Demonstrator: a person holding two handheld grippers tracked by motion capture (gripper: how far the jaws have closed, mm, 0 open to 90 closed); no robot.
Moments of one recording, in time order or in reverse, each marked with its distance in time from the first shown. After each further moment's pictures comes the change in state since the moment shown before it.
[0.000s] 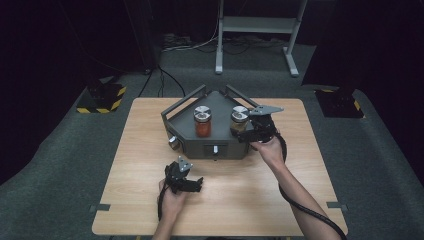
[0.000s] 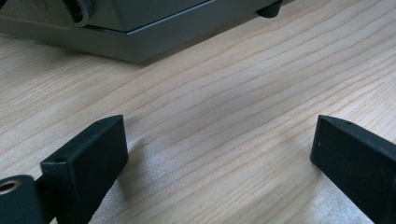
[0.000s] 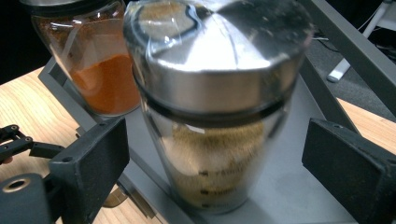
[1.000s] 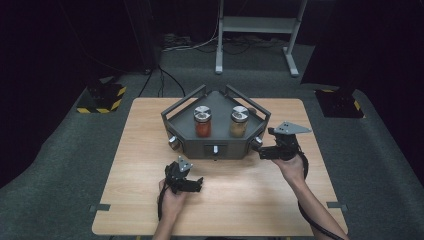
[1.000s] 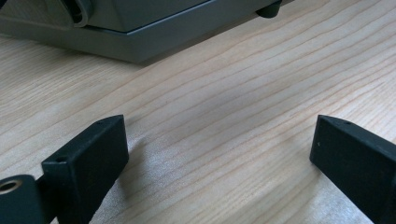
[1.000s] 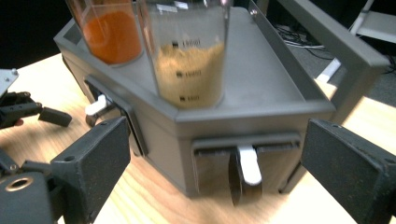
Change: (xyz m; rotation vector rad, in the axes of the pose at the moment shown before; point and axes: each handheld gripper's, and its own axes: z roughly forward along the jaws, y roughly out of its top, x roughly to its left) left arm 0.000 0.000 0.000 0.000 0.001 0.005; right arm -0.009 -0.068 -0.058 -0.064 -0.024 0.013
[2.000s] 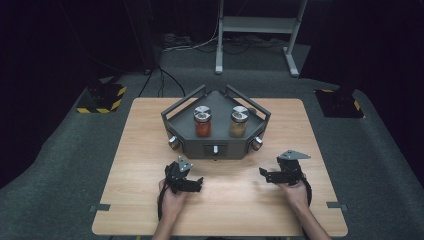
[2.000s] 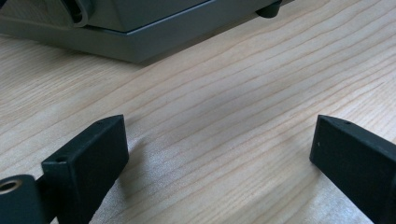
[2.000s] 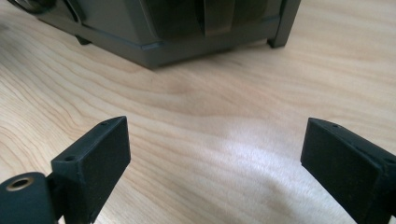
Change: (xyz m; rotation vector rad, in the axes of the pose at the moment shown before) left arm 0.000 0.000 0.000 -0.002 0.000 -0.003; right arm 0.000 -0.079 0.016 0.199 -0.083 0.140
